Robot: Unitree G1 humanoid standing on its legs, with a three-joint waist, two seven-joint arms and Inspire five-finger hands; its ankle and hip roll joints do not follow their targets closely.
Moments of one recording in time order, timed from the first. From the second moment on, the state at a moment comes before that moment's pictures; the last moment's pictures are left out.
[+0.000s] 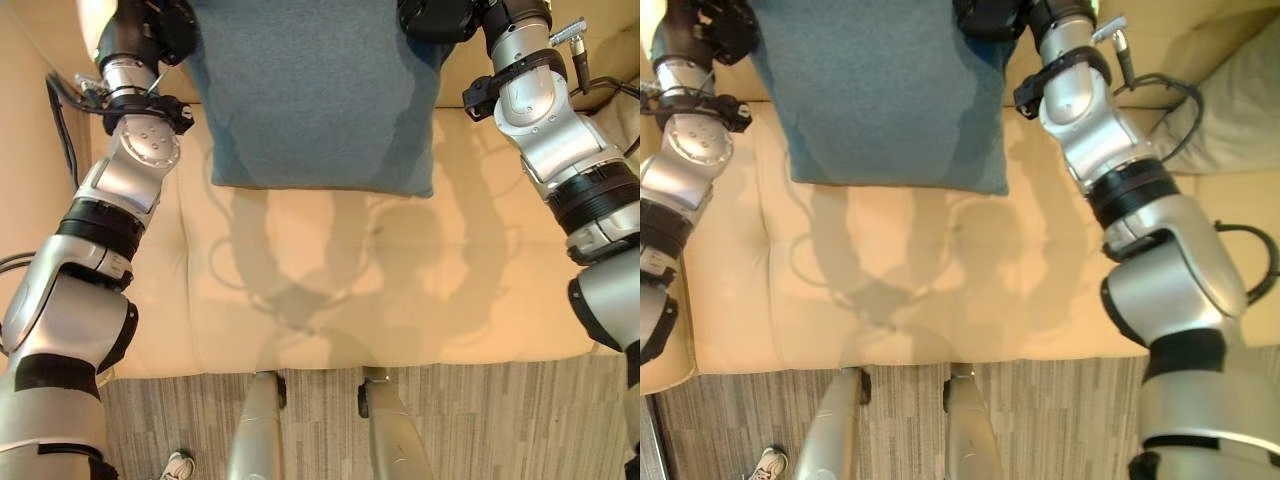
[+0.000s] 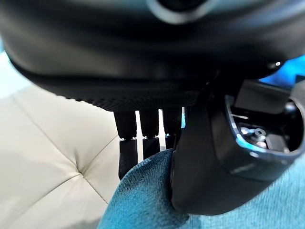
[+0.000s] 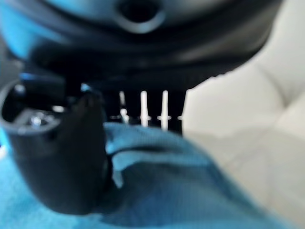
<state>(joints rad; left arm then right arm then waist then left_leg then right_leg) -1.40 0.67 -0.60 0.94 -0.18 -0.16 0.56 -1.52 -0.69 0.73 0.90 0.32 -0.13 -0.34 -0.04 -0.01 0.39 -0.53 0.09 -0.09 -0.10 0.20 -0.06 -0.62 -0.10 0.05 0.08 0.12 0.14</state>
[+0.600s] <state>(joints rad) -1.45 0.58 -0.62 1.33 -0.25 -0.02 0.40 -1.62 -0.60 0.78 1.17 0.44 -0.03 -0.27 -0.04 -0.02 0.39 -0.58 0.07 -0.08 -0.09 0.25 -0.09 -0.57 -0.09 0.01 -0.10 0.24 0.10</state>
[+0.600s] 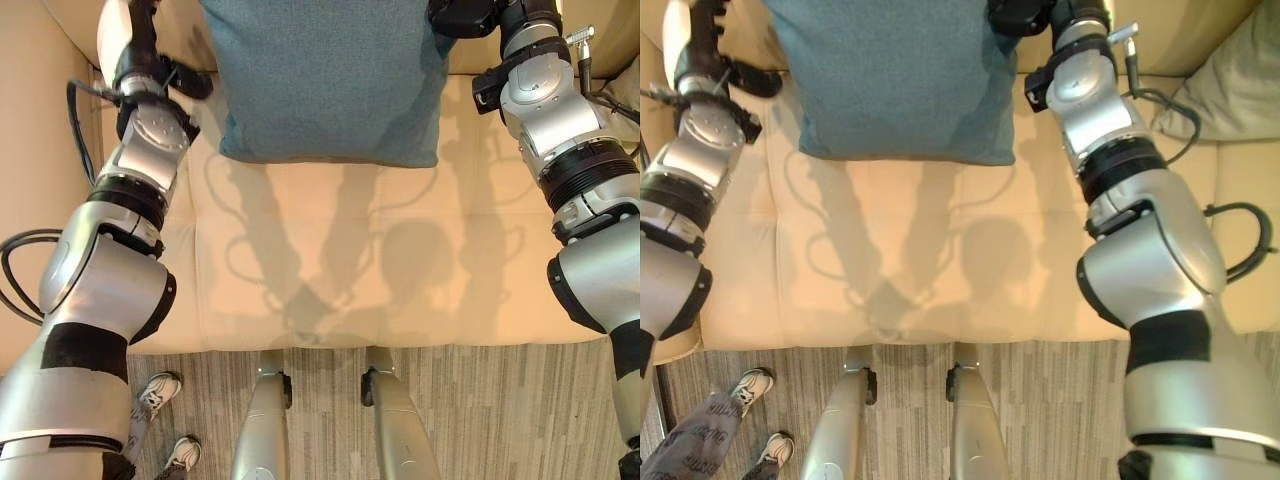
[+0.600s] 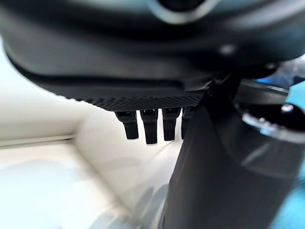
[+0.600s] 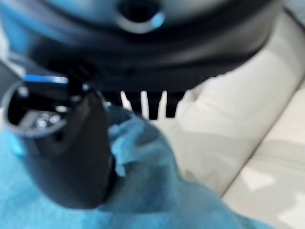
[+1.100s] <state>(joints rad) -0.50 0.55 0.02 0.66 -0.51 -0.12 0.38 -0.70 -0.73 0.04 0.38 0.26 -0.04 -0.38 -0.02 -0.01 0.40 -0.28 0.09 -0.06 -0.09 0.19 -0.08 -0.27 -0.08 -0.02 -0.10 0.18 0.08</state>
